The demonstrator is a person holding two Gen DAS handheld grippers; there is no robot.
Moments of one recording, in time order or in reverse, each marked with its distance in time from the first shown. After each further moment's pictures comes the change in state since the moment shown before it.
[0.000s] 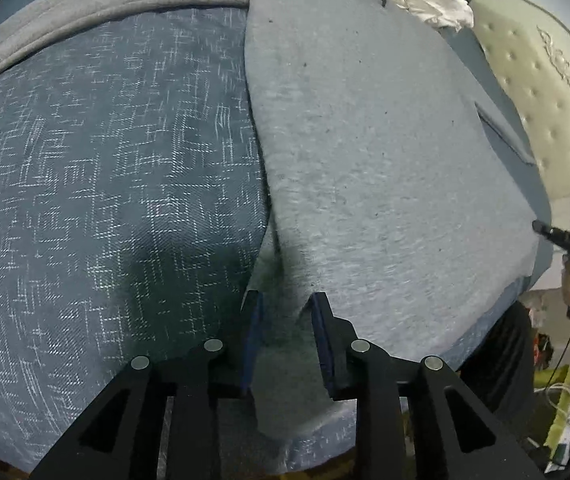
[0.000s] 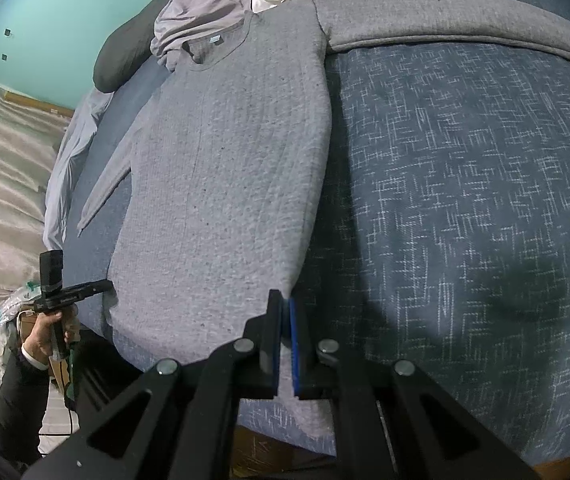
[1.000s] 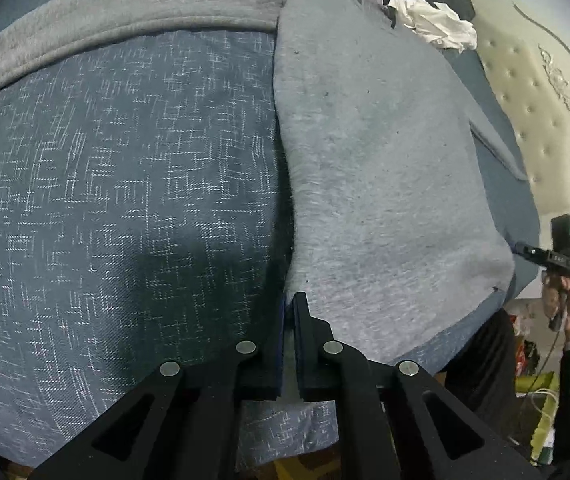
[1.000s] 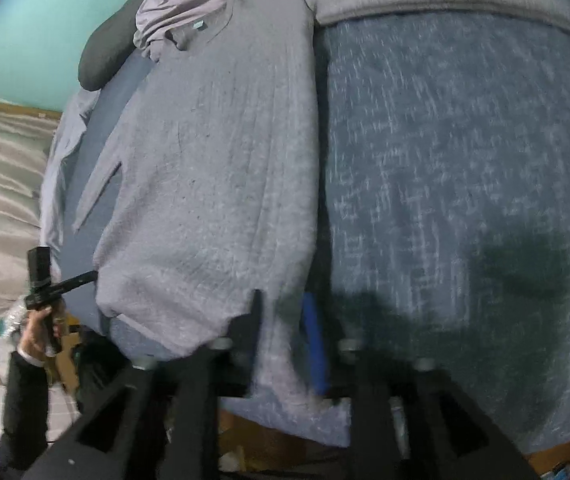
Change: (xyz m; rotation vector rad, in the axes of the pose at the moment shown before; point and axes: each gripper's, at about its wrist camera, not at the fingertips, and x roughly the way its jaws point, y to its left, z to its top) left arm -0.041 0.028 0.006 -0.055 -0.004 -0.056; right arm 0.011 -0.002 0.001 0.074 0.073 0.013
